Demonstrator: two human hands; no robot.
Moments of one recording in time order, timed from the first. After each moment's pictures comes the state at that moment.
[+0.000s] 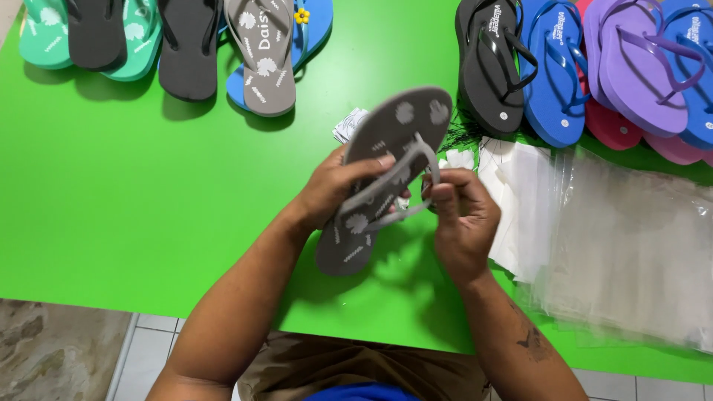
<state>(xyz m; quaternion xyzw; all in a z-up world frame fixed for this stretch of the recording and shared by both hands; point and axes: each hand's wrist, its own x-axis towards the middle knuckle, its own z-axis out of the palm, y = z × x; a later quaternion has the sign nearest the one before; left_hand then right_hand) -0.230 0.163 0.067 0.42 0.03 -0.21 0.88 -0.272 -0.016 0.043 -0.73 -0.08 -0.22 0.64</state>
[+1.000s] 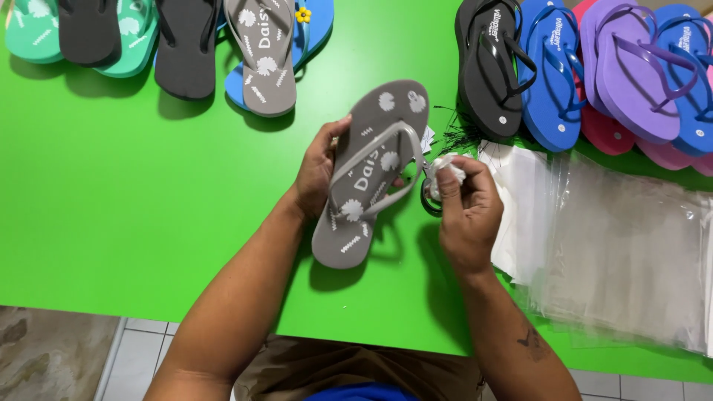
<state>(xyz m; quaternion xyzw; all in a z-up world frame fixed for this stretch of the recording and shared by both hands) -0.211 0.172 0.051 0.24 0.12 -0.22 0.94 -0.260 -0.025 0.037 -0.75 -0.06 -0.19 0.63</state>
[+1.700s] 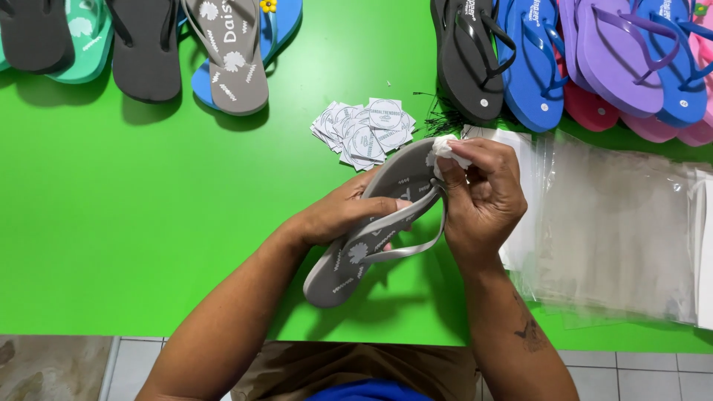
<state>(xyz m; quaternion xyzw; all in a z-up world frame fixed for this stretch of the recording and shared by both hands) -0.238 0.149 0.061 0.50 -0.12 -0.35 0.78 -0.260 -0.033 0.067 -0.75 -0.14 -0.36 0.53</state>
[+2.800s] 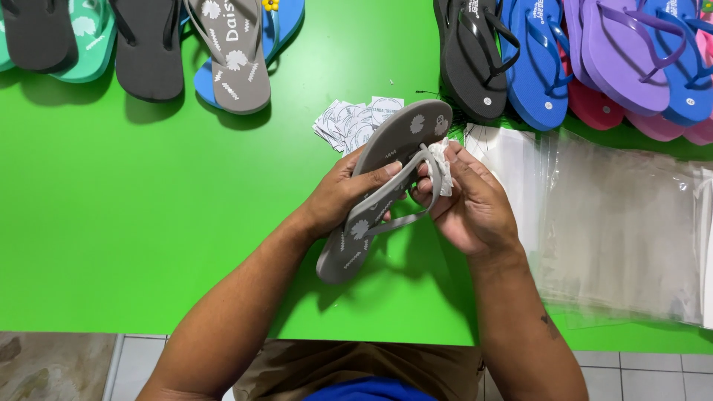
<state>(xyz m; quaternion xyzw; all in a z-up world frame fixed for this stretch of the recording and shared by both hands) -0.229 0.143 0.049 0.50 -0.04 -0.23 0.84 -0.245 -0.056 0.043 -0.39 0.09 0.10 0.91</state>
